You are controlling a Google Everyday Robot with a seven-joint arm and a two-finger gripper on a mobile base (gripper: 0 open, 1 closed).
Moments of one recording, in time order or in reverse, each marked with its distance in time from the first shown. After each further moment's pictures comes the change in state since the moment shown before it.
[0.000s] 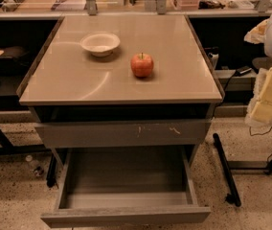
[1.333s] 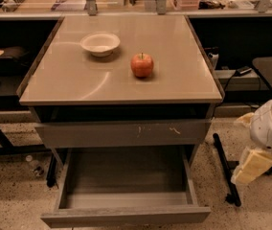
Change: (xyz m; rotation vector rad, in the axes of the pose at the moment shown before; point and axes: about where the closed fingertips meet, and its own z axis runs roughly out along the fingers) arm 0.075 0.071 0.153 -0.159 -0.039 0.101
